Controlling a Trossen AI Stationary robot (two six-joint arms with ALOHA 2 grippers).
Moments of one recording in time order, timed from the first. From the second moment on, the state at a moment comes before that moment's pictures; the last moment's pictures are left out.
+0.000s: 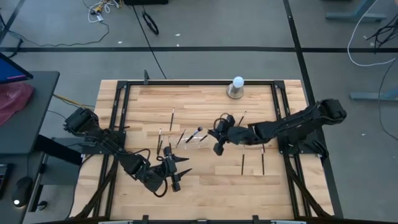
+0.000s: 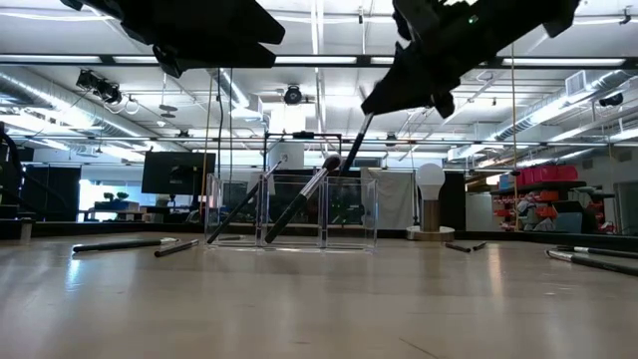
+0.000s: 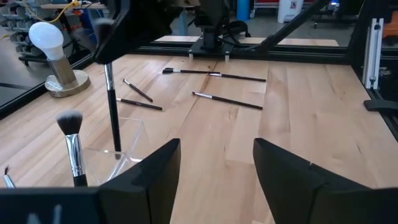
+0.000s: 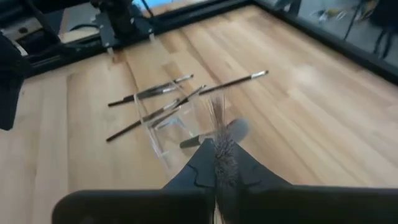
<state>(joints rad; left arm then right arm) -0.66 1.62 0.82 0.34 -0.93 -0.36 0.19 1.46 0.84 0.06 0.45 0.41</state>
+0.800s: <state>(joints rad) -0.66 1.62 0.82 0.33 -0.93 -0.36 0.10 1.53 0.84 0.07 0.29 0.42</state>
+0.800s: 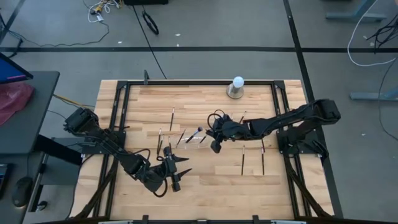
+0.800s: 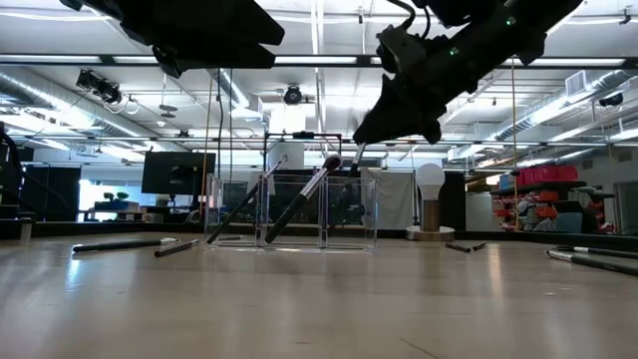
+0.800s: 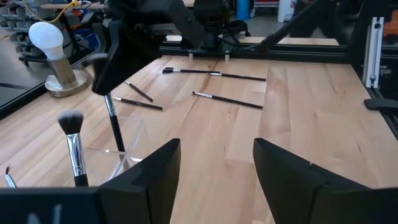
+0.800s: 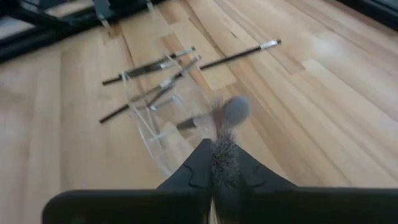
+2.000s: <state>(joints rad) -0.66 1.62 0.82 0.31 -0.93 -0.41 0.32 1.29 0.84 -0.17 0.42 0.38</state>
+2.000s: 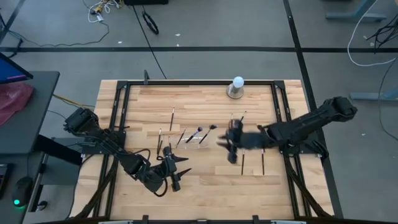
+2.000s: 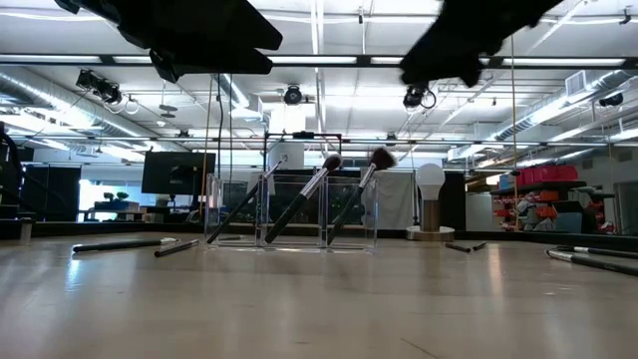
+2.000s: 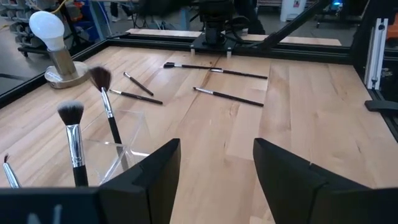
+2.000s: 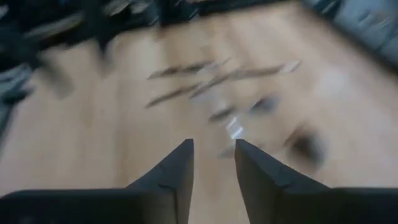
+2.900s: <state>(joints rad) -0.66 1.62 0.82 0.29 -0.94 -0.41 0.57 1.29 0.48 -0.89 0.55 1.72</state>
